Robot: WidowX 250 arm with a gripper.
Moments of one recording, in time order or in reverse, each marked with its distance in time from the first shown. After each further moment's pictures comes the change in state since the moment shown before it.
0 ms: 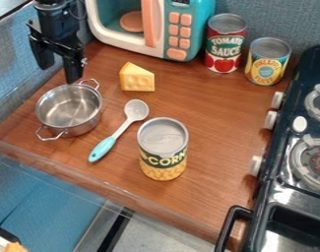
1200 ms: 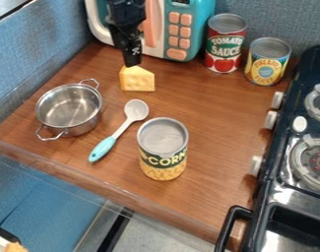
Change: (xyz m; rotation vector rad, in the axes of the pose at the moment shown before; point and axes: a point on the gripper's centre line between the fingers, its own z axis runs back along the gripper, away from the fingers) arm 0.102 -0.053 -0.002 -0.063 -0.199 -0.582
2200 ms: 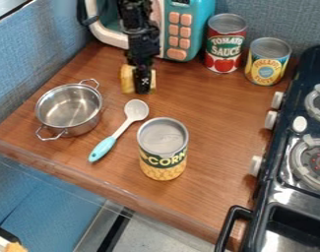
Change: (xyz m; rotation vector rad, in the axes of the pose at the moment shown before) arm 0.004 -0.017 -0.061 -0.135 0.076 -0.129
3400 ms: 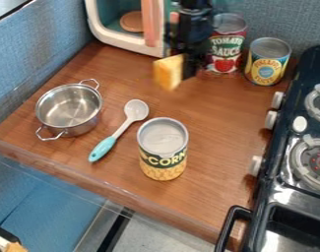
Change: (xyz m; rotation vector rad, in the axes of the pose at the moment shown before) arm 0.076 -0.056 0.046 0.093 0.039 0.421
